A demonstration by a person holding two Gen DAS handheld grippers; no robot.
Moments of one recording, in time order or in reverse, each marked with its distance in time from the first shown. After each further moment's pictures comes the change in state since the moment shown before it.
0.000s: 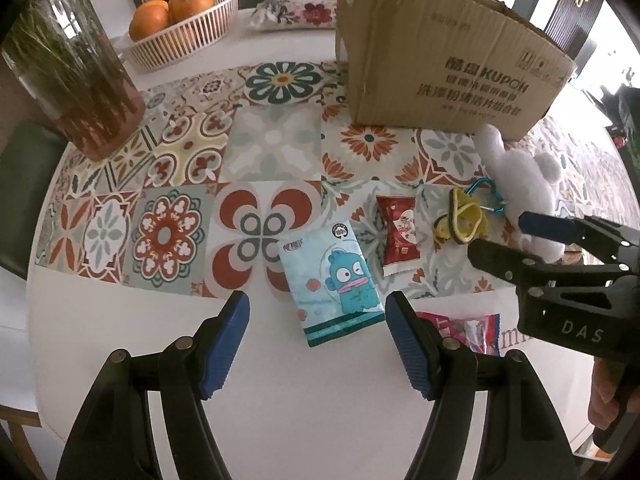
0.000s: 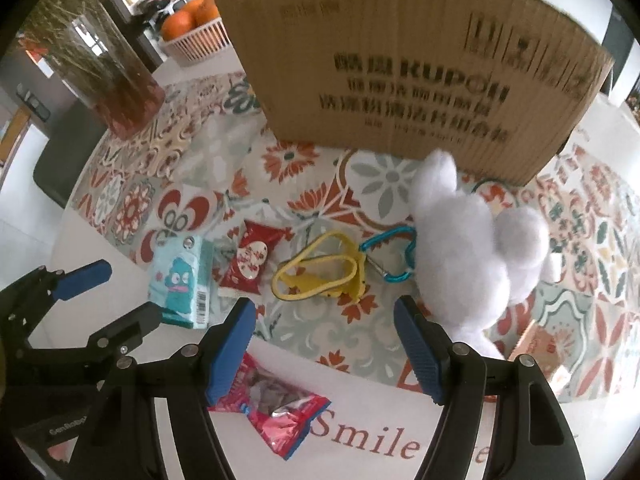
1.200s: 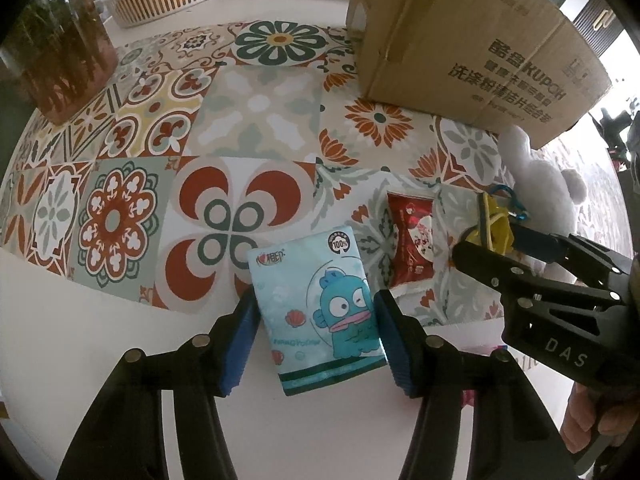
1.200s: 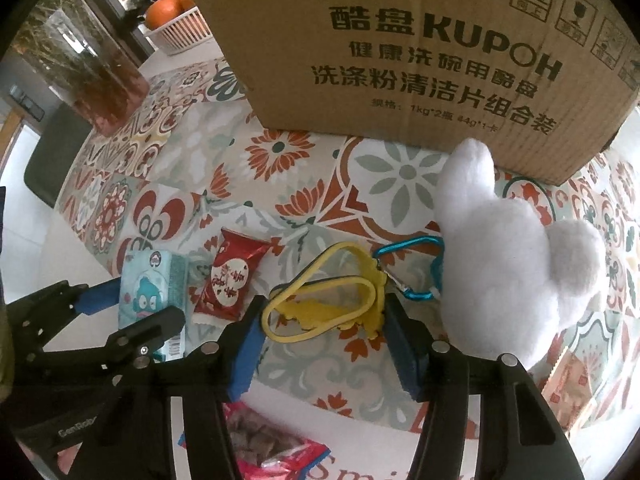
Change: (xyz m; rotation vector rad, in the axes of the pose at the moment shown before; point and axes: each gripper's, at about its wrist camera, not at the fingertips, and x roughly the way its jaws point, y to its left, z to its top) left arm 0.058 0.007 0.019 -0.086 0.077 -0.095; right arm 0.042 -0.001 0.015 0.009 0.035 0.010
